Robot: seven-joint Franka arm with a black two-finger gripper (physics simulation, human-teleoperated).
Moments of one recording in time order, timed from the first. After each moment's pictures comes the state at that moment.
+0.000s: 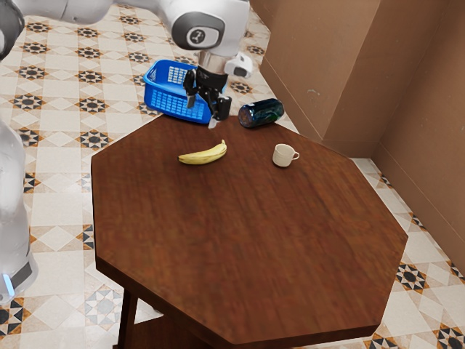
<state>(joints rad) 0.01 -0.26 0.20 -2.03 0.15 1.78 -0.32</state>
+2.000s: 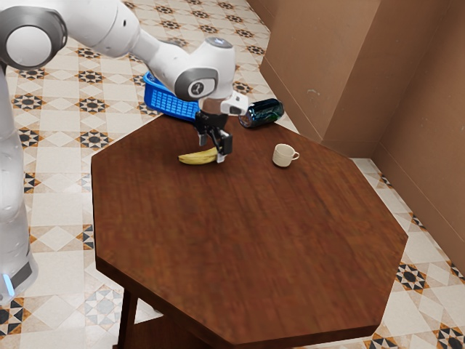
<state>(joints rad) 0.06 -0.07 0.25 -2.21 -0.04 2.28 -0.03</state>
